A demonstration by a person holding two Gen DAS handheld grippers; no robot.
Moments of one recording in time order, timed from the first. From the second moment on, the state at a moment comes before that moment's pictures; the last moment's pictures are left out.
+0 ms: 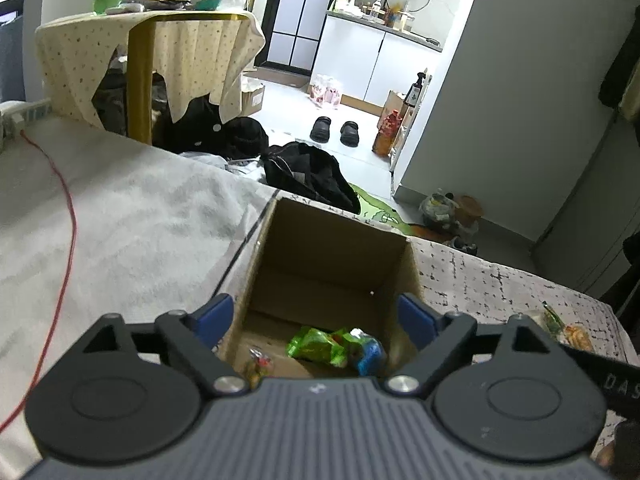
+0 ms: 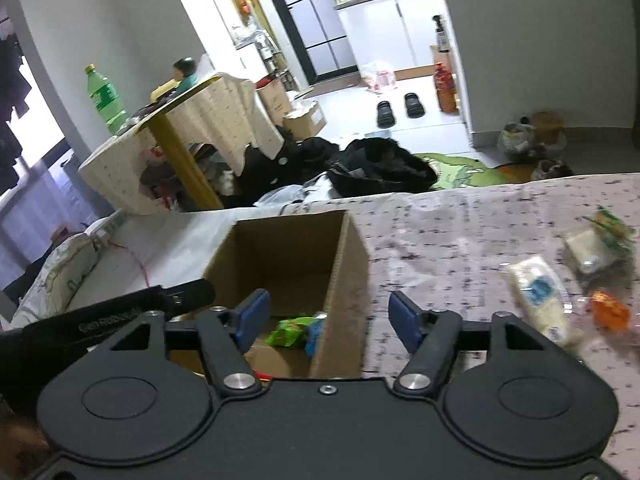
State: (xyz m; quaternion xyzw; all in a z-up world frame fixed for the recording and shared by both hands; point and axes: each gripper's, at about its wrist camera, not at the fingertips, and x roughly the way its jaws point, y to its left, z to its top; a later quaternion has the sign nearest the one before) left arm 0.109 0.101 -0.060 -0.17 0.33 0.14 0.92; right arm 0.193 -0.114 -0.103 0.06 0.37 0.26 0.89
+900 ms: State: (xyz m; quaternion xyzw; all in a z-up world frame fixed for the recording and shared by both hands) left arm 0.137 -0.010 -0.060 -0.07 0.35 0.03 0.93; right arm 0.194 -0.254 -0.110 0.08 0.37 0.15 0.91
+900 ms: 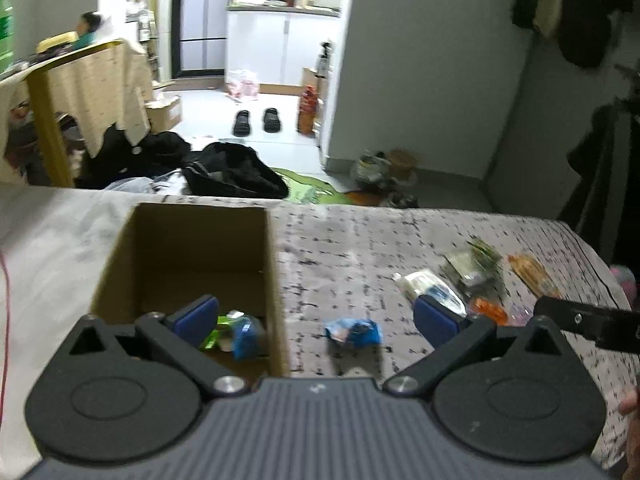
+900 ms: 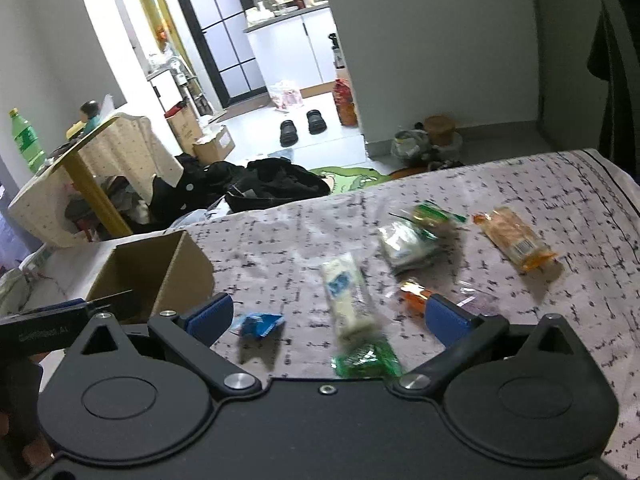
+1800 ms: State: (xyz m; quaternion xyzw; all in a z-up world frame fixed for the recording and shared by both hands) left arm 0.193 -0.069 -0.110 -0.03 0.40 -0.04 0.92; right arm 0.220 -0.321 -0.155 0.10 0.42 0.10 0.90
